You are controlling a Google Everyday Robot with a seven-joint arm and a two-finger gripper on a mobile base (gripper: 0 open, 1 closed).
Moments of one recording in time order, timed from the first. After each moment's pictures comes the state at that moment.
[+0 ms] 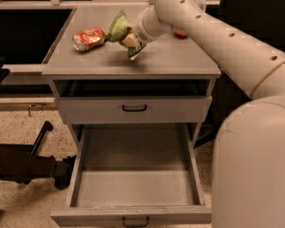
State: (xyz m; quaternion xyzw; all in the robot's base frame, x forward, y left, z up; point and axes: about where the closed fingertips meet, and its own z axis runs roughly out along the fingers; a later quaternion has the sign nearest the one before) arm 0.812 0.030 0.892 -0.53 0.71 0.03 0.46
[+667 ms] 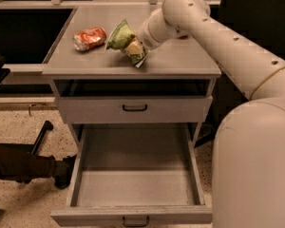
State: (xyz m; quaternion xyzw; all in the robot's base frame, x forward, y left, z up) arm 0.798 0.028 0.854 -0.55 0.72 0.09 0.41
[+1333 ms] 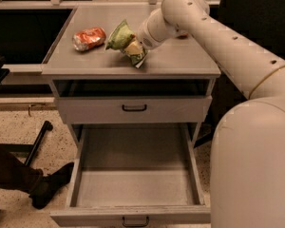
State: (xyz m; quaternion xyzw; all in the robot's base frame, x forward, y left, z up) arm 0.797 0.027 0.858 -0.55 0.72 0.09 0.41
